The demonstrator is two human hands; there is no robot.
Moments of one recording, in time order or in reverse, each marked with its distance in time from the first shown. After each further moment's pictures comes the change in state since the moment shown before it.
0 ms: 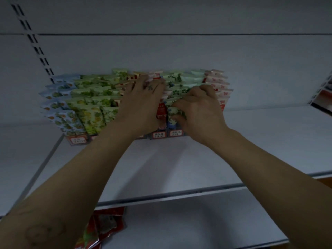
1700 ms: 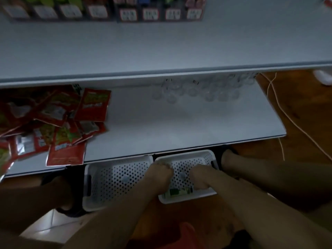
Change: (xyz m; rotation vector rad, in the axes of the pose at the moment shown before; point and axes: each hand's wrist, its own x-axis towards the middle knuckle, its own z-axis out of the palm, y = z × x) left_hand -0.330 0.249 0.125 -0.287 -1.091 0.339; right_hand -0.384 -0.091 -0.006 0.269 -2.005 0.127
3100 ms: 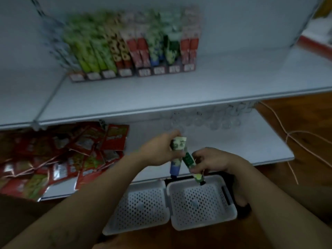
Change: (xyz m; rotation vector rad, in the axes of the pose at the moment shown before) left_hand -0.084 -0.044 -0.173 -0.736 0.414 0.002; right_hand -0.107 0.020 -0.081 0.909 0.395 -0.371
